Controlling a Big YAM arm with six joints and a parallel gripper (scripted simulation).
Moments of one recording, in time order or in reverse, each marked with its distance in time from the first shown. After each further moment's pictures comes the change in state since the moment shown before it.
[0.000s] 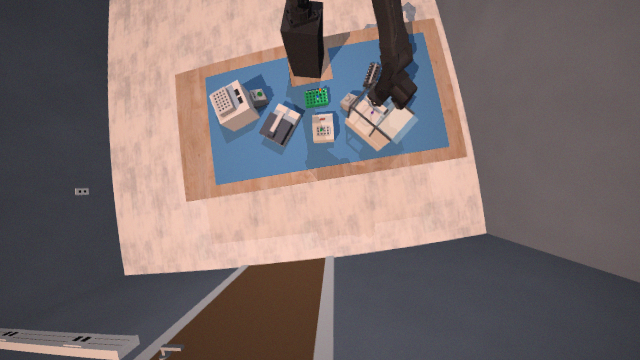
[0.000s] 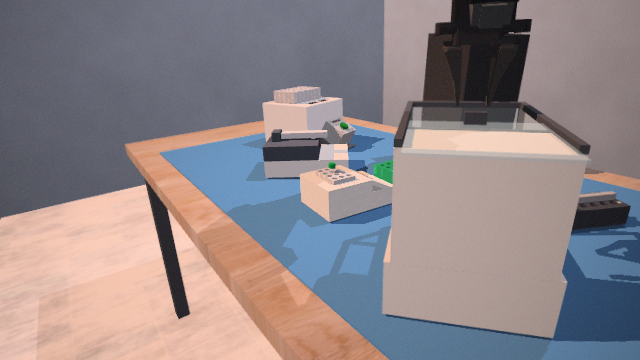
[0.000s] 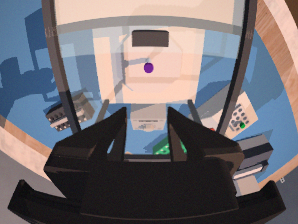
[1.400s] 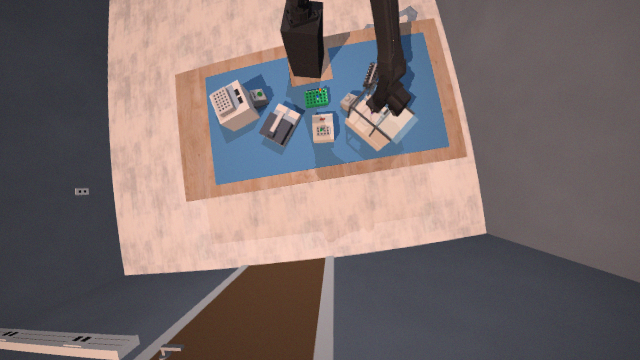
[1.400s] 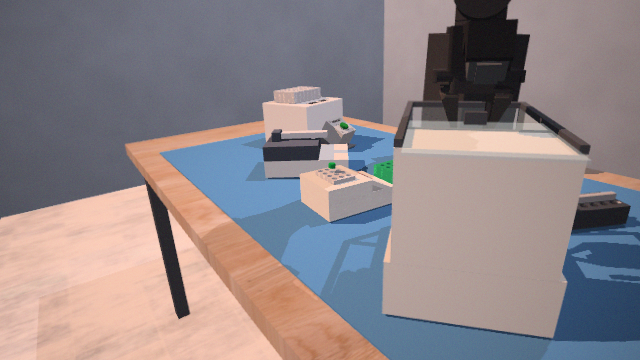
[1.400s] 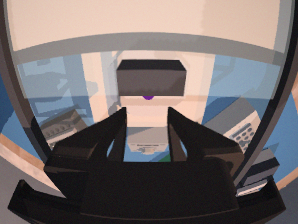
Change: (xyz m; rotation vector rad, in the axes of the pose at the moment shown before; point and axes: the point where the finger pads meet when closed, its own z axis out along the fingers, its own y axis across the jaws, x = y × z) arm -0.008 -0.001 0.055 0.002 -0.018 -0.001
